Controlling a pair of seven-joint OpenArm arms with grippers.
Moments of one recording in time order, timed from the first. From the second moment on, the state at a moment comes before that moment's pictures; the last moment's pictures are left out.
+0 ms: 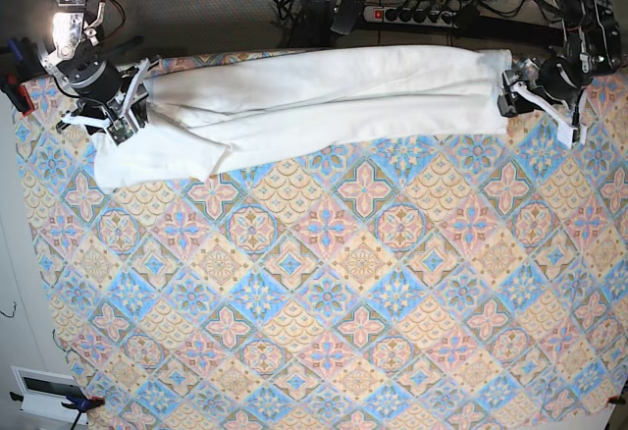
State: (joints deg) left arm 28.1 -24.3 -24.0 96.0 -42.8 -11.5 53.2; right arm -28.3 16.5 19.2 106.4 -3.6 36.9 -30.8
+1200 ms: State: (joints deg) left arm 19.9 -24.7 -11.3 80.9 -42.8 -13.9 47.4; right arm -28.2 16.5 19.3 106.4 -3.8 36.6 -30.7
